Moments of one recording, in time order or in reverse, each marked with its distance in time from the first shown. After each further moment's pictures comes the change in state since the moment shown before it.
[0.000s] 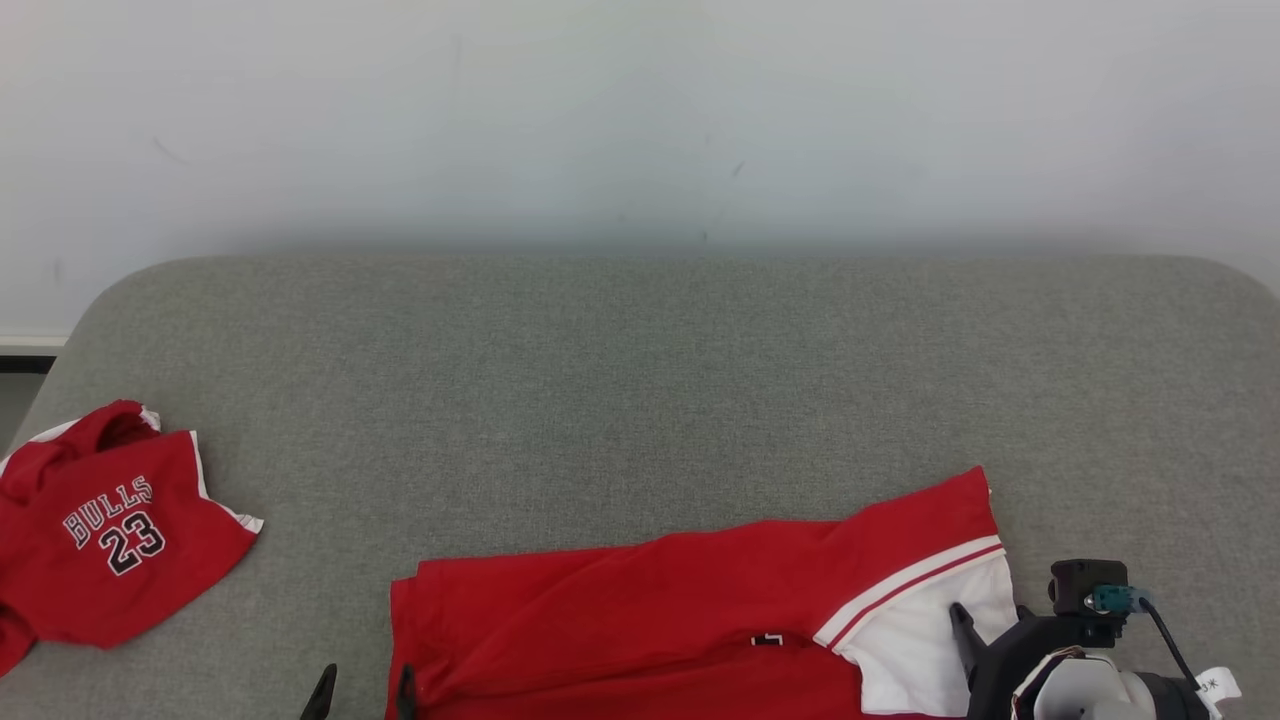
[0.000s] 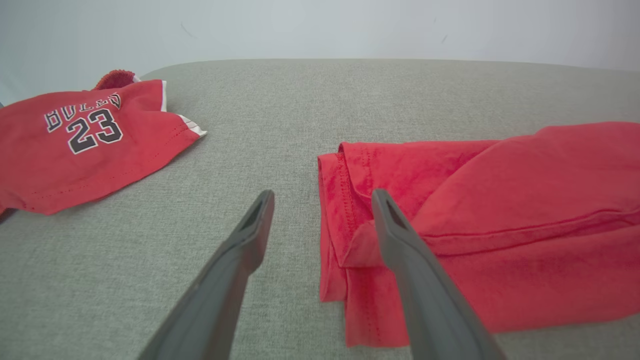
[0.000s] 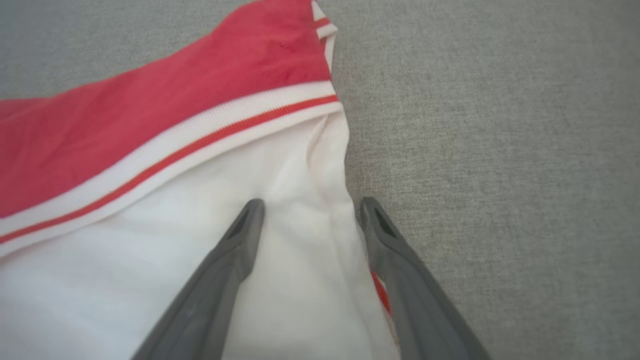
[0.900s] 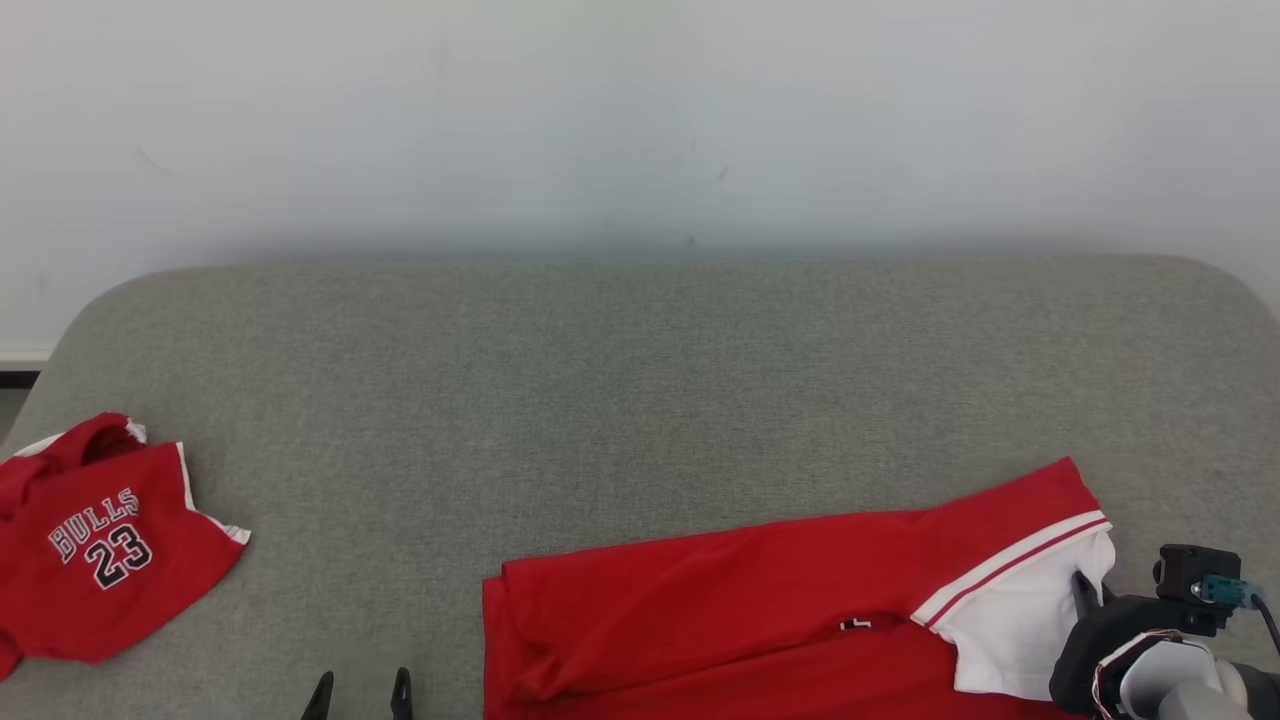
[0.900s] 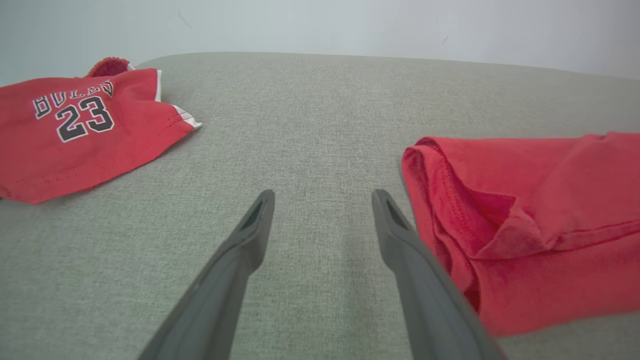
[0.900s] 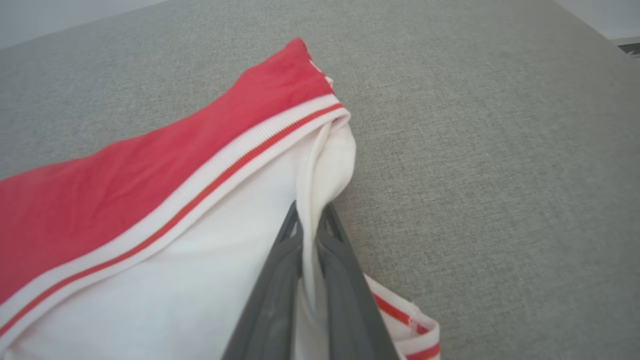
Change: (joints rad) left arm 0.000 -0.058 0.093 0.031 0.049 -0.060 0.000; right arm -0.081 -0.110 -0.072 0.163 0.062 0.001 -0.149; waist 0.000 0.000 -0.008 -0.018
